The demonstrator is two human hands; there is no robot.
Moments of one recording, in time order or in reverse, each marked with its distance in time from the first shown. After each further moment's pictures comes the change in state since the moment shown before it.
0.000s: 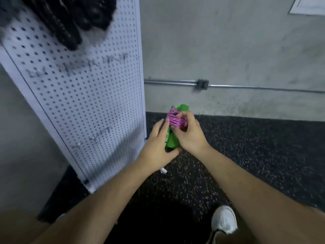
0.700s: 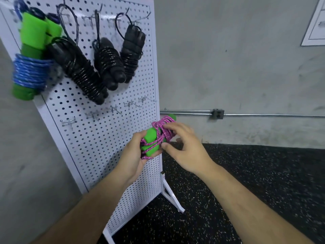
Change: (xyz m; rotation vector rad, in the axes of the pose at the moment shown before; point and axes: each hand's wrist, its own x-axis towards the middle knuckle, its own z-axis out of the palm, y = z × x) left_hand 0.044 0.019 -0.142 -1.057 0.233 -0.339; right_hand 0.057 -0.092 0.010 -0.046 -0.102 -0.460
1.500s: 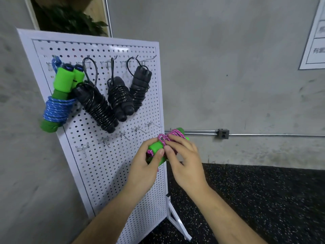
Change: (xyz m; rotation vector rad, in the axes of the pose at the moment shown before) left_hand -0.018 0.035 0.026 0.418 0.035 0.449; right_hand 0.017 -0.038 0.005 0.022 0.302 -0.027
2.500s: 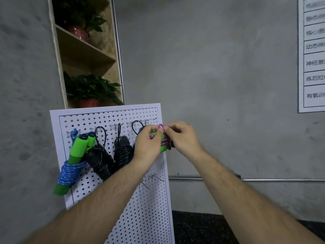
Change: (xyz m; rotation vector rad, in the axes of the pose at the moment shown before) left_hand 0.155 0.142 0.021 0.257 0.277 0.163; right_hand 0.223 -0.057 -0.038 0.226 0.036 -0.030
